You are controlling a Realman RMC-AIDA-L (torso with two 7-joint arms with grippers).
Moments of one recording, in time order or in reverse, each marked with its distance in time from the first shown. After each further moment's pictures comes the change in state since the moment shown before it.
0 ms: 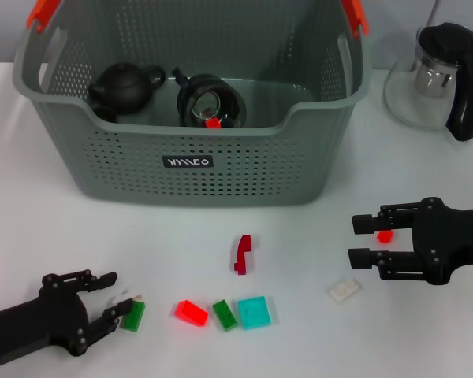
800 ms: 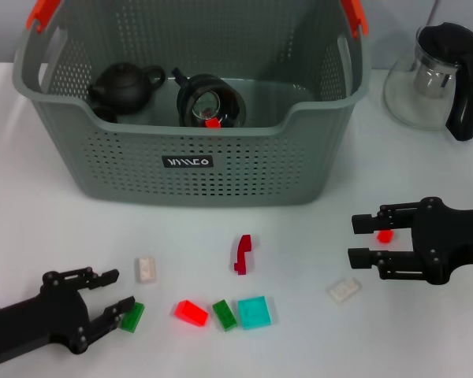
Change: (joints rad) left arm 0.000 0.001 0.003 0.005 -0.008 0.020 -0.001; right arm 0.000 0.000 0.000 0.001 0.001 0.000 0.000
